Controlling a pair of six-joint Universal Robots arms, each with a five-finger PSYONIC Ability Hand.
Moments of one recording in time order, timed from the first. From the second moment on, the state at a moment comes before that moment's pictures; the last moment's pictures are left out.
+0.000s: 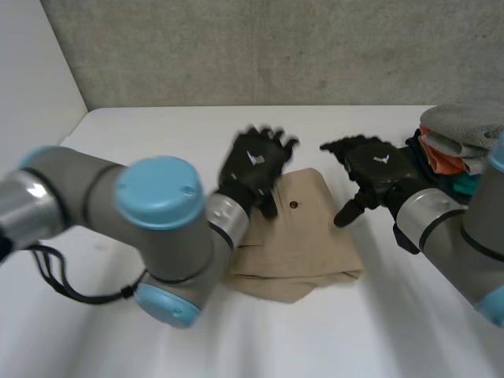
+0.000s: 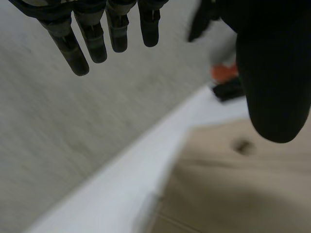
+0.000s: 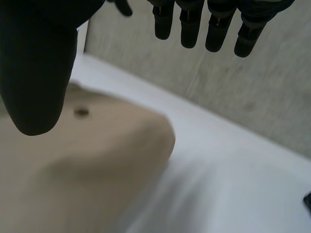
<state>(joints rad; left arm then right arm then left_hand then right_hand) 3.95 -2.19 -1.26 3.42 -1.61 3.40 1.91 -1.27 1.61 -0.15 1.31 3.03 0.20 0.21 0.21 0.20 0.05 0.24 0.22 0.22 0.21 0.05</state>
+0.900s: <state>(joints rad) 4.14 -2.01 -1.10 3.02 -1.02 3.35 2.19 -1.23 2.00 -0.58 1.40 2.65 0.17 0.18 0.21 0.20 0.05 0.18 0.18 0.20 0.21 0.05</state>
